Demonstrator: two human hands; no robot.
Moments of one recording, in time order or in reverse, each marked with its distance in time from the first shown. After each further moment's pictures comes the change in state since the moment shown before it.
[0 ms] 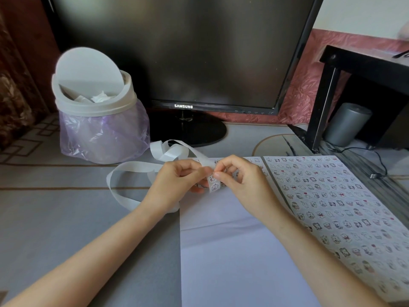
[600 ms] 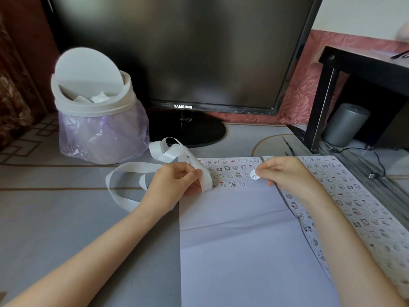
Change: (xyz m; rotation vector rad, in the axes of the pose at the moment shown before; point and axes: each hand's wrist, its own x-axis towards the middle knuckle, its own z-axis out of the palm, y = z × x) left_hand 0.005 -0.012 -0.004 0.198 0.115 -0.054; right_hand 0.008 0.028 -0.067 0.025 0.007 0.519
